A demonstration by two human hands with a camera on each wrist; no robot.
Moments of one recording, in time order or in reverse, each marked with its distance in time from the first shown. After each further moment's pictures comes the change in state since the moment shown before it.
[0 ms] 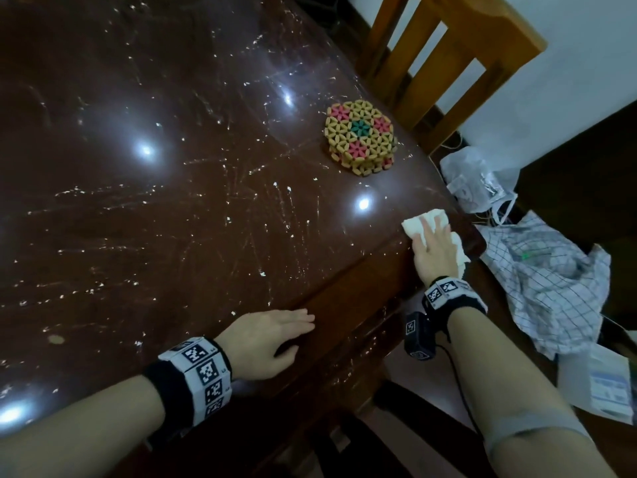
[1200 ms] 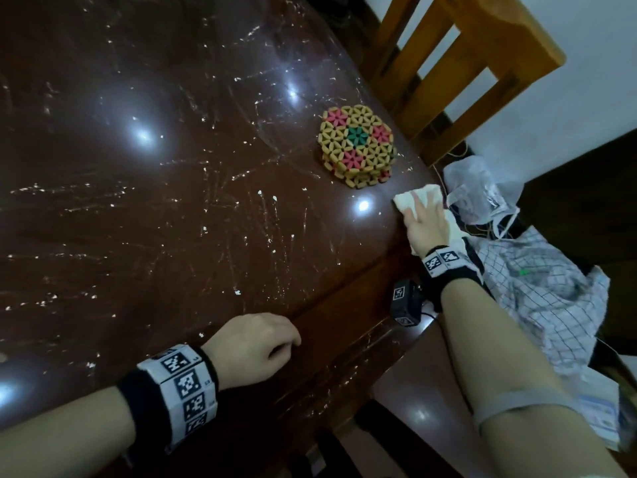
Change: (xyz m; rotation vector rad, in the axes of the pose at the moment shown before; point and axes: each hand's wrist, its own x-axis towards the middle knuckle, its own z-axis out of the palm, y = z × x) left_hand 0.038 0.011 -0.017 -0.066 0.063 -0.095; right_hand 0.099 -0.018 -0.011 -0.039 -0.023 -0.017
